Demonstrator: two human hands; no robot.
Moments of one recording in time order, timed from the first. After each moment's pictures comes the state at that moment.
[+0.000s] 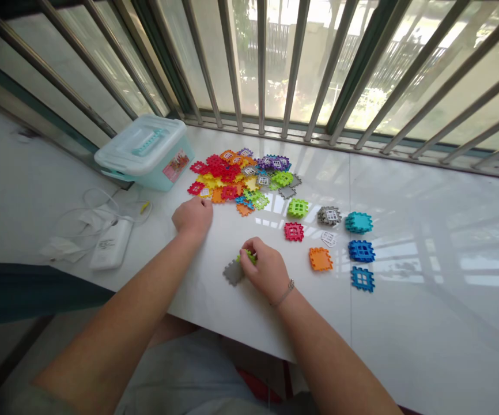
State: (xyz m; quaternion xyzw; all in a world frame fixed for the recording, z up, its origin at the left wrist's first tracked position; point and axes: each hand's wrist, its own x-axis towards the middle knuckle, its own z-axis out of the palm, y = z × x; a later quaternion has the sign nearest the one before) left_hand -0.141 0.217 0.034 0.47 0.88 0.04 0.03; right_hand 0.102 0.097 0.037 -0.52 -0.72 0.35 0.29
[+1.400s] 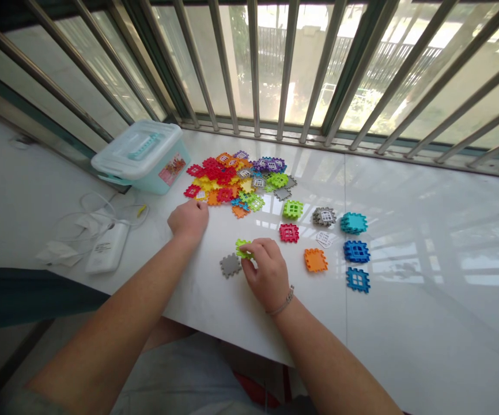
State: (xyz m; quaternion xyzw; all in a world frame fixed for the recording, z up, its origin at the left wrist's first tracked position) left_hand -0.141 0.217 0.033 0.47 0.88 0.04 0.03; right_hand 0.112 0.088 0.046 -0.47 -0.73 0.23 0.44
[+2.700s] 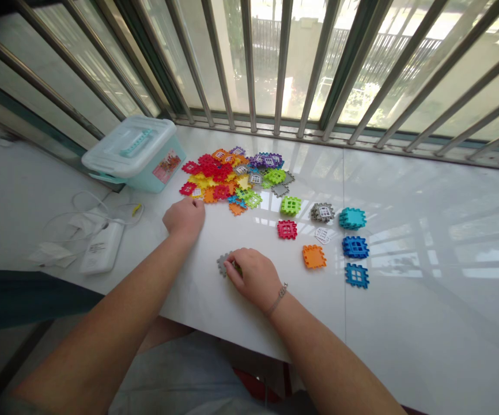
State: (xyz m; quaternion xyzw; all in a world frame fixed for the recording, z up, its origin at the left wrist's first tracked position) left_hand -0.141 0.217 0.033 0.47 0.88 0.04 0.02; right_hand 0.104 0.086 0.038 -0.43 -0.82 0.30 0.25
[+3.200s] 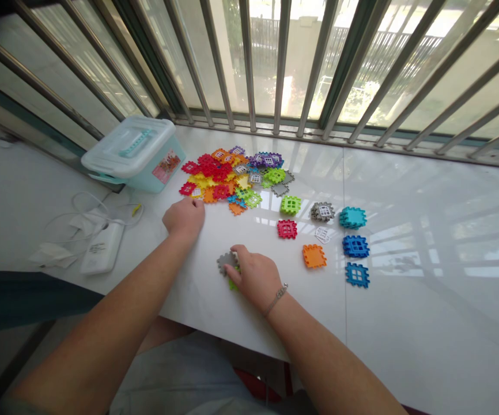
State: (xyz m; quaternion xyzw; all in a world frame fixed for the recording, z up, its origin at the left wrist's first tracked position) left_hand -0.142 0.217 0.030 0.47 0.88 0.04 0.01; right_hand 0.099 0.086 0.046 -0.53 -0.80 0.27 0.07
